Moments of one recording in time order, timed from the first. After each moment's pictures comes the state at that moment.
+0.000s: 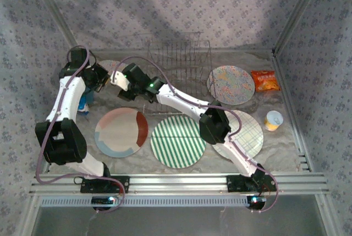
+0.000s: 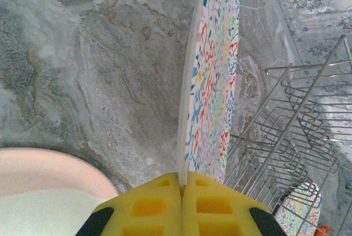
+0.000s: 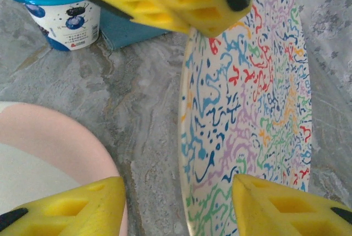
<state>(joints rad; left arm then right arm) 0.09 1.56 1.40 -0.77 0.25 -0.88 0.96 2.41 2.32 -0.51 -0.01 -0.36</state>
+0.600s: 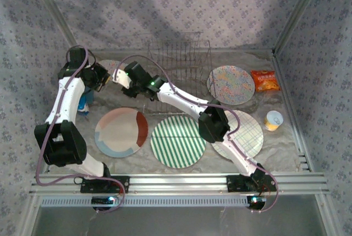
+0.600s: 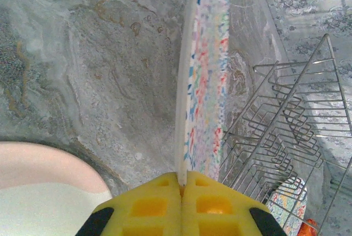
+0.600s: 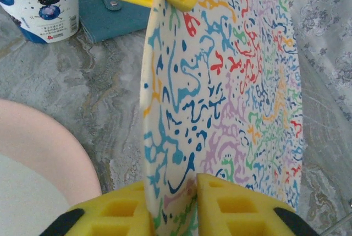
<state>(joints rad) 0.09 1.54 1.40 -0.77 0.27 -0.90 0.93 2.44 2.35 -0.51 0.00 -0.39</state>
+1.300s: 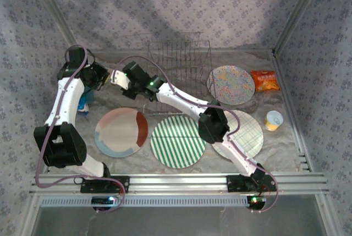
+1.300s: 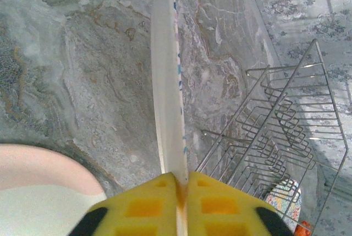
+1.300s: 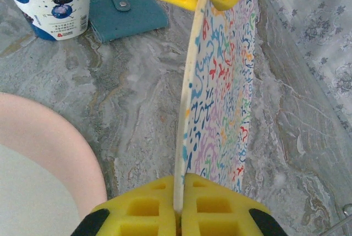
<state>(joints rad) 0.09 1.53 1.40 -0.76 0.27 -0.91 0.94 2.44 2.38 -0.55 0.00 -0.43</state>
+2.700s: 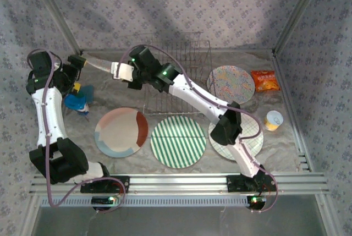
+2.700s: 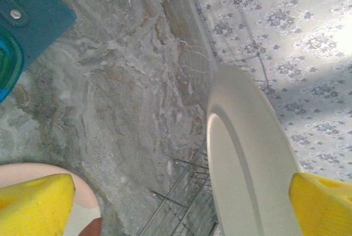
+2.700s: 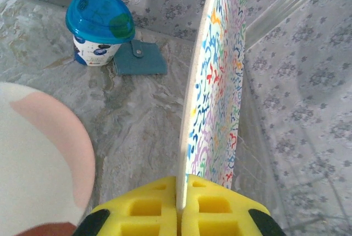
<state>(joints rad) 0.38 1.38 1.41 -0.78 0.44 -0.90 0.93 2.22 2.40 -0.70 -0.11 -0.73</state>
